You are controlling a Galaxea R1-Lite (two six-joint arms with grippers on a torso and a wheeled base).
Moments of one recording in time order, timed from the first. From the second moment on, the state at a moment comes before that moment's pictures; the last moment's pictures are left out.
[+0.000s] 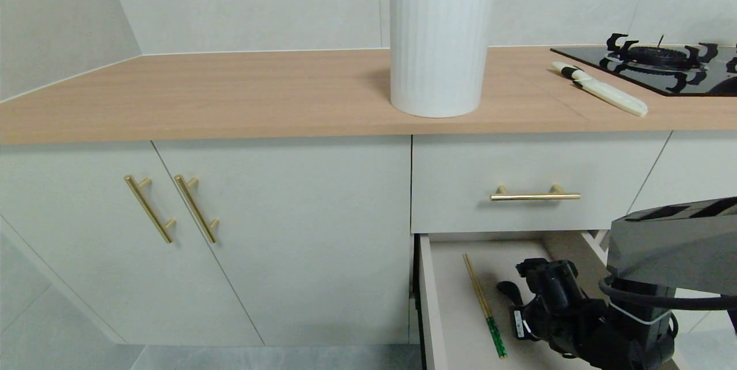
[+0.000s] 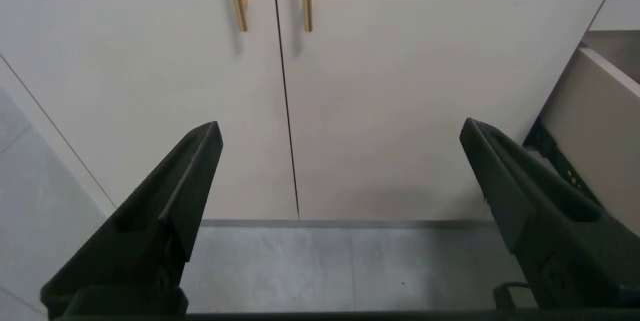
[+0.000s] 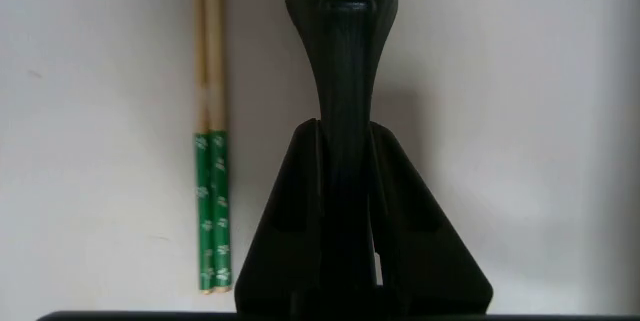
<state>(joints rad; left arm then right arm) 0.00 0.00 0.00 0.00 0.02 0.00 0.39 2.34 -0.52 -0.99 -0.23 0.26</state>
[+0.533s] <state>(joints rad) 0.00 0.00 0.00 0.00 0.02 0.00 0.38 2.37 -0.54 -0.99 -0.25 0.26</state>
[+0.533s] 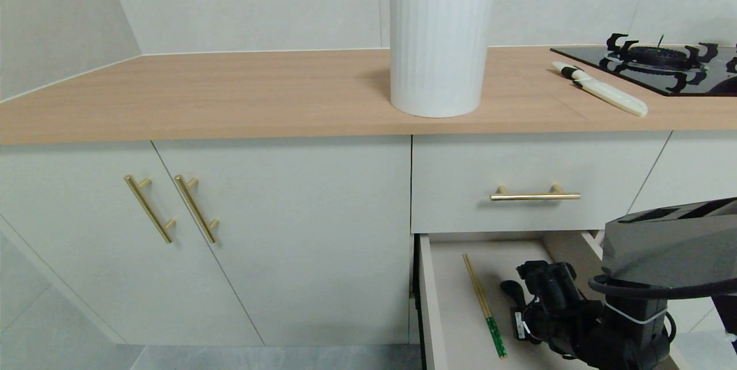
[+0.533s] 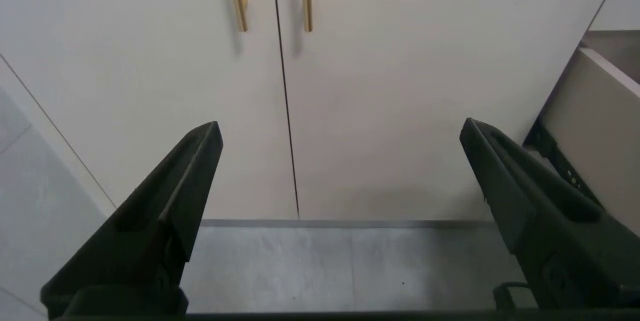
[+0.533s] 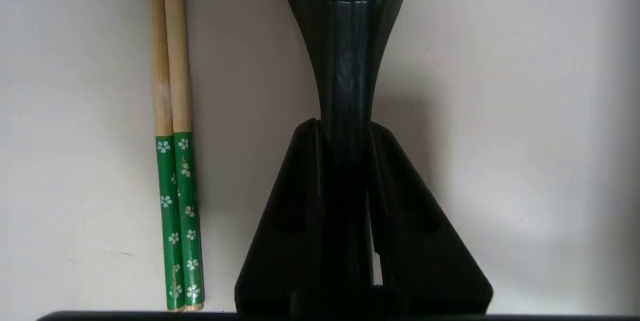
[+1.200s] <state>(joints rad) 0.00 0.00 0.00 0.00 0.02 0.00 0.38 2.36 -0.53 -0.99 -0.25 0.26</state>
